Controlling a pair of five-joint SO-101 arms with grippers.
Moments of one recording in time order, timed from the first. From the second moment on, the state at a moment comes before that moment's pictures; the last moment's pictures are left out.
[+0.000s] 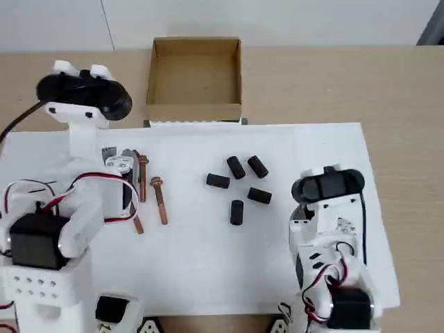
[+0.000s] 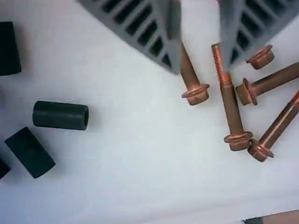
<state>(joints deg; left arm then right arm) 2.9 -43.4 7.6 93.5 3.7 -2.6 -92.3 66.6 73.3 3.5</state>
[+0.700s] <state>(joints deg) 2.9 -23.8 7.6 93.7 -2.1 -3.0 -29.9 20.2 86.2 18.2</state>
